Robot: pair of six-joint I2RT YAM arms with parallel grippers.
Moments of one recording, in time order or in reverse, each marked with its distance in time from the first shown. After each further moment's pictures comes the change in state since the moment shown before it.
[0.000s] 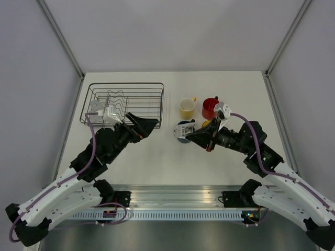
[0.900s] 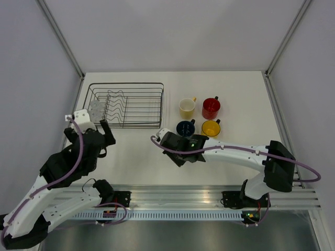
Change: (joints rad) left arm 0.000 -0.019 0.367 -0.953 -0.690 0.397; right arm 0.438 0.795 0.414 -0.735 0.669 -0.122
